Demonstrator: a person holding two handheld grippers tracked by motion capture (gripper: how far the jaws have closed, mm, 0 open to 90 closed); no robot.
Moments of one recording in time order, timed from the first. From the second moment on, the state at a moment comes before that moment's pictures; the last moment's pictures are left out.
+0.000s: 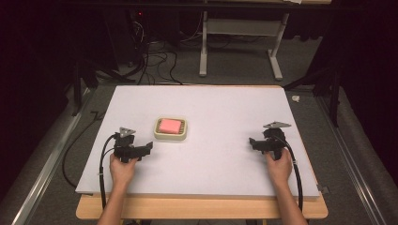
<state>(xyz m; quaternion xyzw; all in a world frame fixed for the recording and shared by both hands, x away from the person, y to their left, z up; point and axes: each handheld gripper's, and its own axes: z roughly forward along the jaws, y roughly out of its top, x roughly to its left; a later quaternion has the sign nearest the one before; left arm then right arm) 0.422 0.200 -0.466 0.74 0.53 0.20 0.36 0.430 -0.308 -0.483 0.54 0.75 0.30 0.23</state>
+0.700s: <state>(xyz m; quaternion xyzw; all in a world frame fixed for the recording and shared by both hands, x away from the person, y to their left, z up) 0.425 0.185 -0.480 0.77 0.50 0.22 0.32 0.430 -0.308 -0.483 0.54 0.75 0.30 0.23</state>
